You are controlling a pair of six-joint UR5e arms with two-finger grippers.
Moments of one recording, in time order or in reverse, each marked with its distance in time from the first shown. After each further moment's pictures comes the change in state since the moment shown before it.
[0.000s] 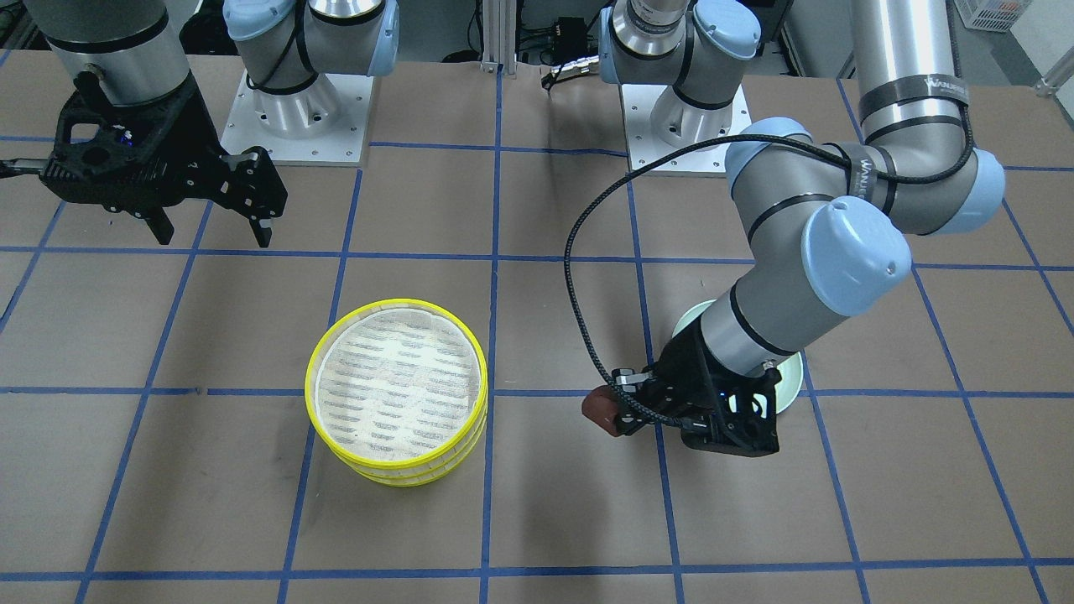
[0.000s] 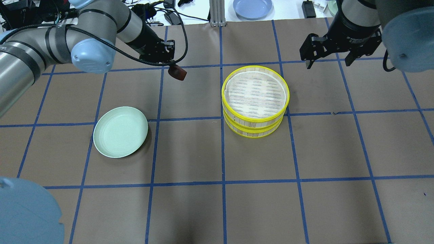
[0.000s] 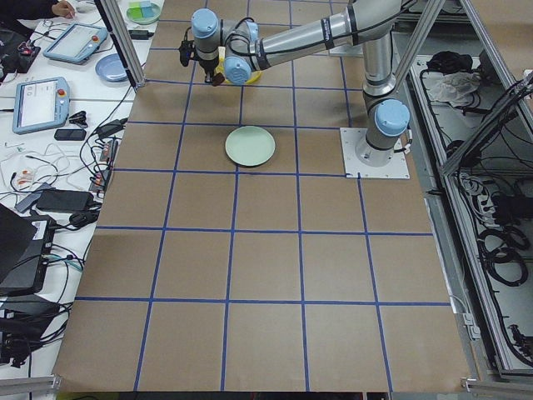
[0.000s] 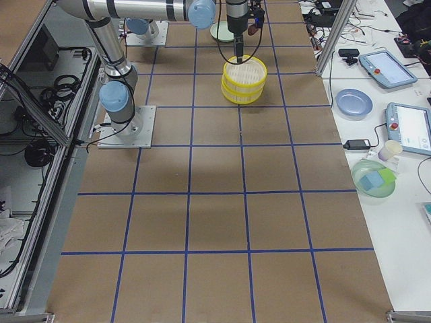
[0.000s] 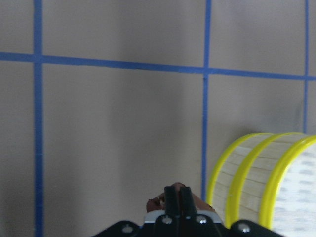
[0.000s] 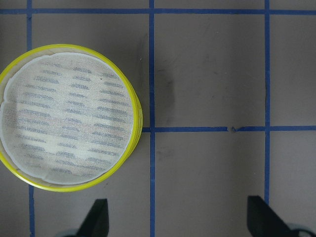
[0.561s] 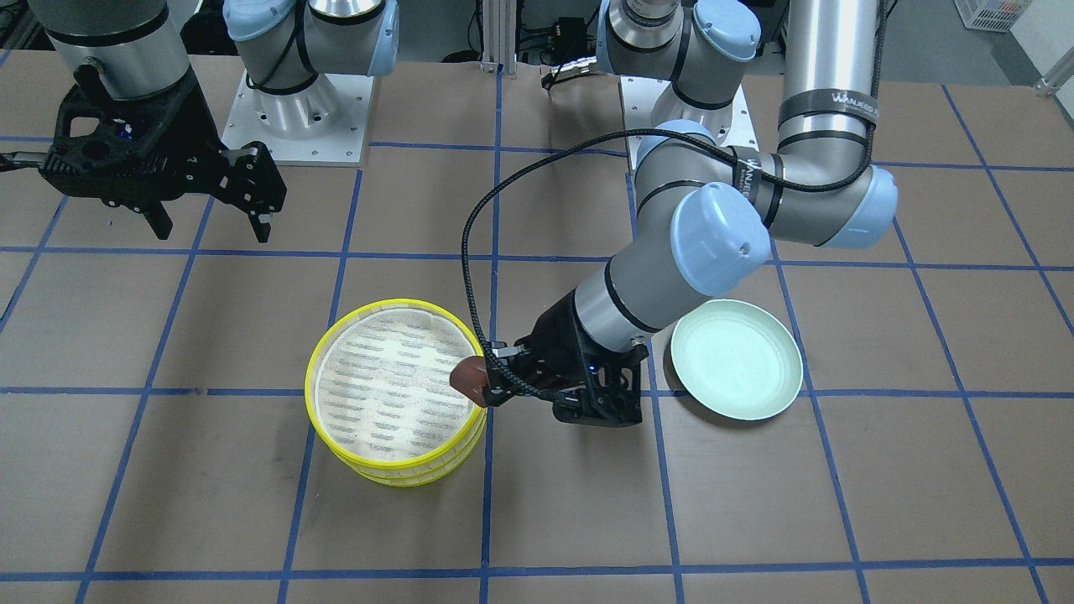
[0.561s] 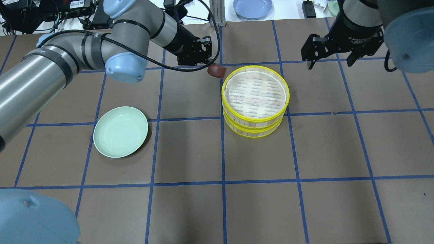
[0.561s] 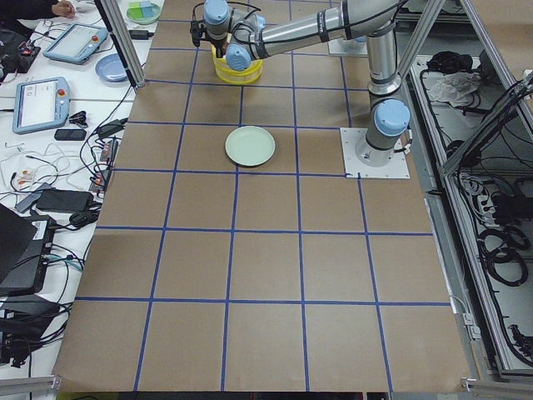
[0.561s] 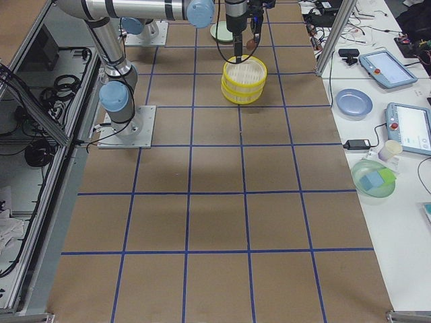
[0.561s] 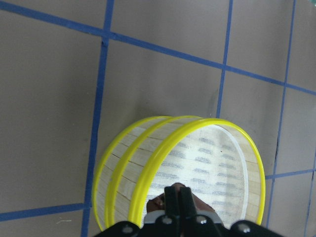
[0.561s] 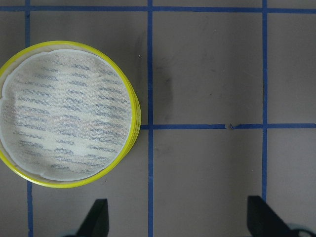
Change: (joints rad) left arm -0.148 -0.028 -0.039 0.116 -0.149 -0.278; right arm 0.002 -0.008 0.002 0.011 -0.007 0.003
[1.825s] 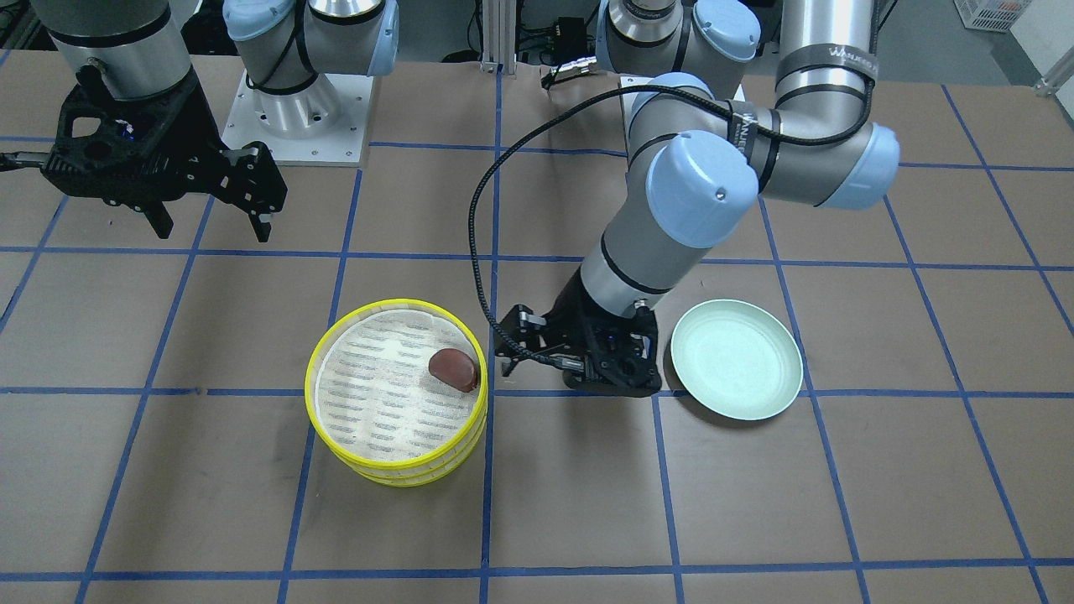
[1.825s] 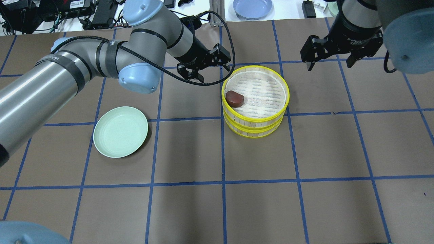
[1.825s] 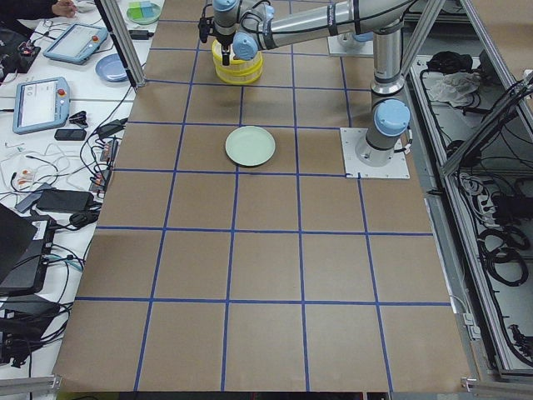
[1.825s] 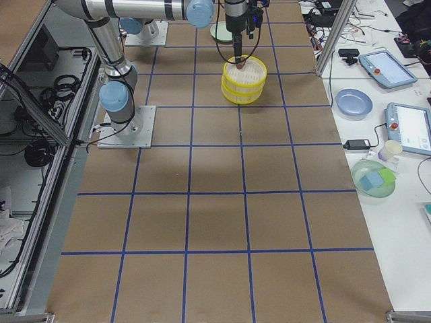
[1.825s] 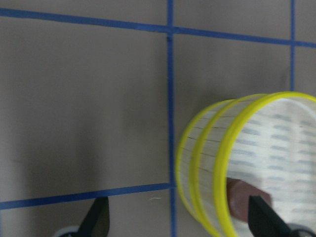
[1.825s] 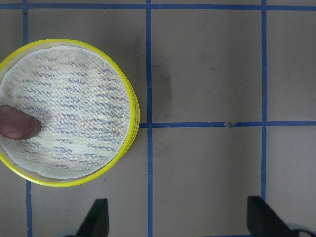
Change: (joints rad) left arm 0.029 0.093 0.017 -0.185 0.317 0.249; right arm 0.002 -0.001 0.003 0.003 -0.006 0.004
